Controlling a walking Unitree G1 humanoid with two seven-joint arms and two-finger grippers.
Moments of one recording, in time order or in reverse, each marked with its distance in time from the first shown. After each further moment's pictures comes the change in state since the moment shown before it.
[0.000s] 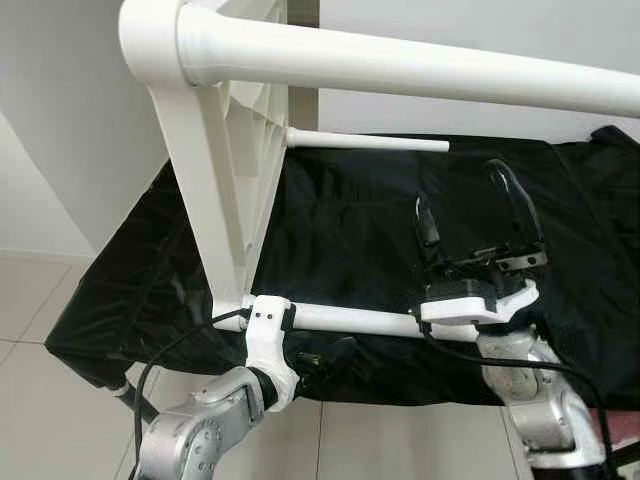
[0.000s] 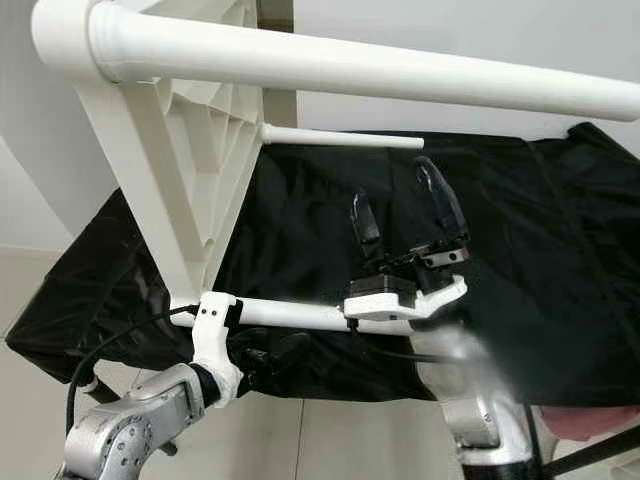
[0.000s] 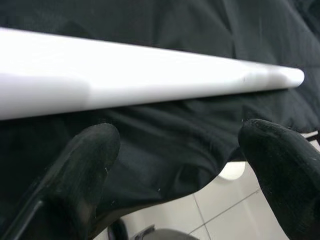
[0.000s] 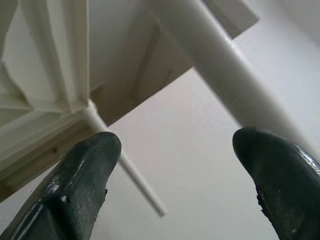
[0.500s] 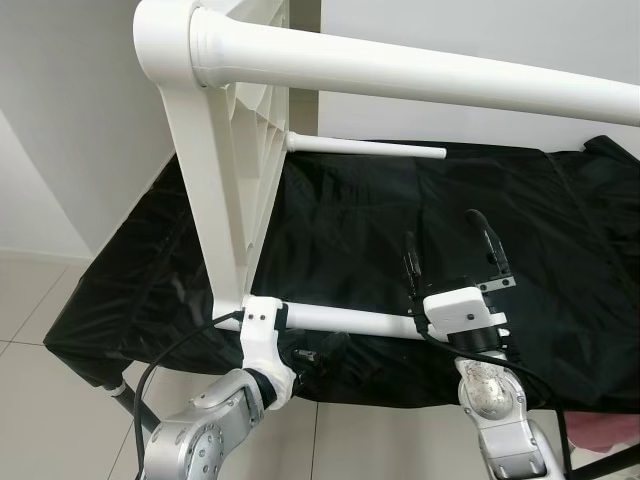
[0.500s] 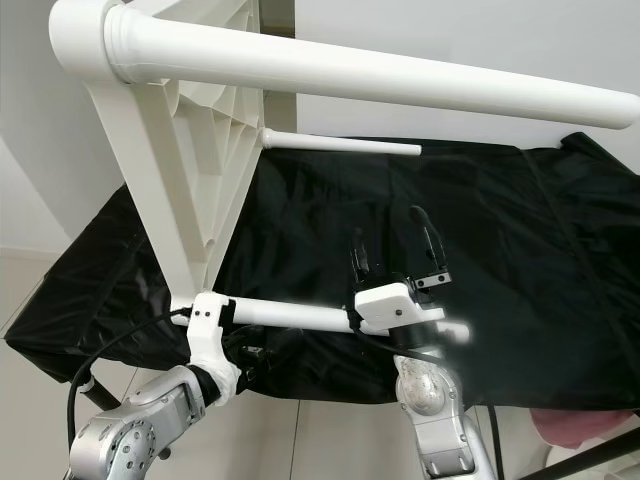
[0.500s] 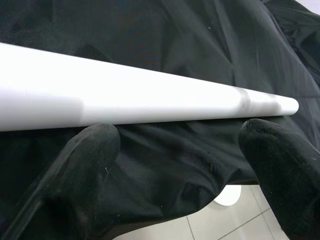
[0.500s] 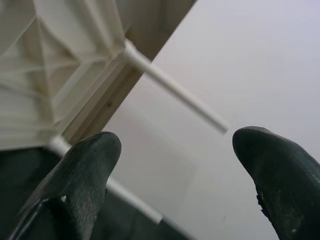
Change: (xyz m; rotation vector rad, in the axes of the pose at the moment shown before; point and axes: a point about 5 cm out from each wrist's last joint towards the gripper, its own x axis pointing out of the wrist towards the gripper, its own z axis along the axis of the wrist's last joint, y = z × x) left arm 0.002 0.003 0.002 -0.029 -0.084 0.023; right arm -0.031 0.027 -0.010 0.324 0.354 0.024
